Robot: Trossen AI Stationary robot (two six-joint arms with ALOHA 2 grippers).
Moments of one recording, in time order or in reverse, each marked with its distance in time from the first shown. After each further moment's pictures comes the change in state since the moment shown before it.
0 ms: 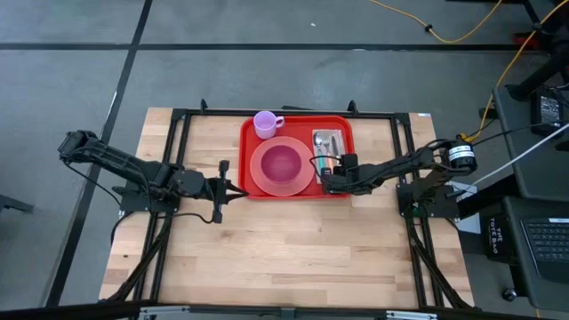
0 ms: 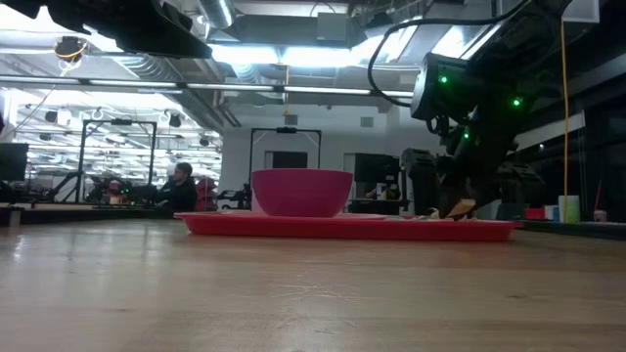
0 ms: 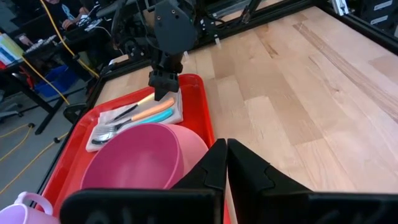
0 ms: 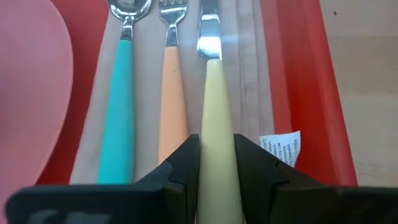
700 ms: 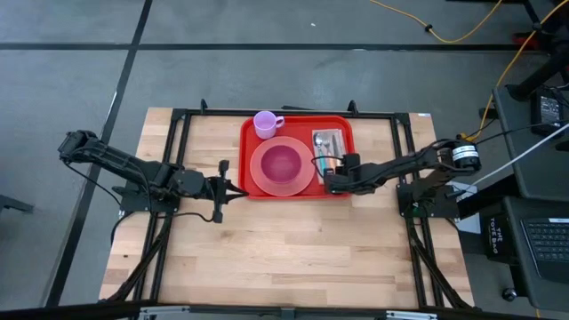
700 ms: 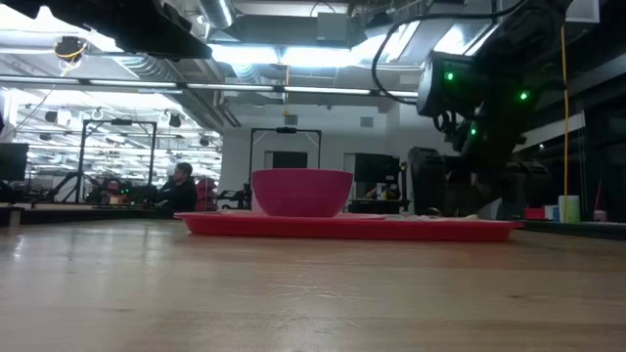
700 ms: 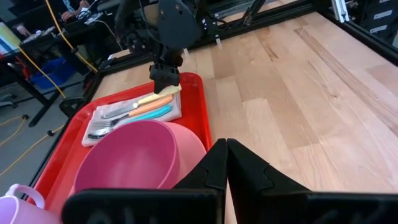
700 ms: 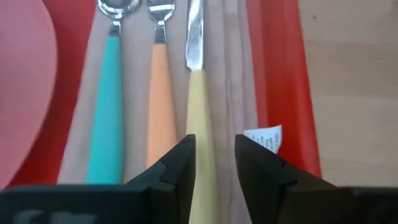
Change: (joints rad) left arm 0.000 0.000 0.000 0.000 0.000 -0.050; right arm 0.000 -0.028 0.000 -0.074 -0.011 -0.009
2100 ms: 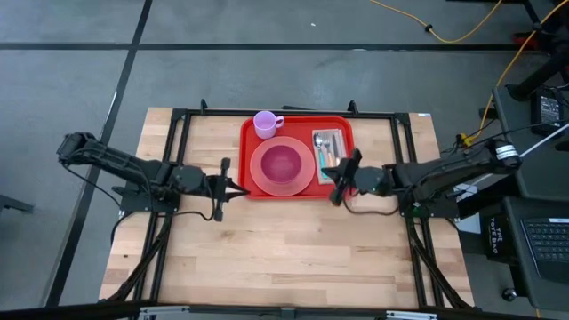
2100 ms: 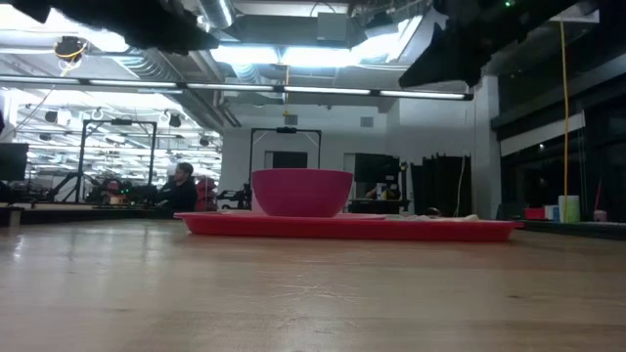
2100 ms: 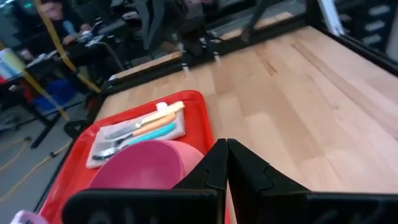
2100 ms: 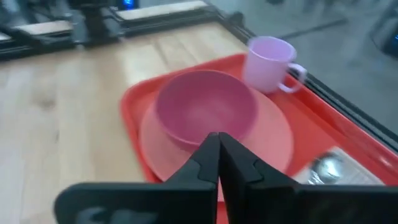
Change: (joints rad) left arm 0.040 -0.004 -0.006 0.072 0.055 0.073; right arm 0.177 -0.457 -0.008 0.431 -0.097 -1.154
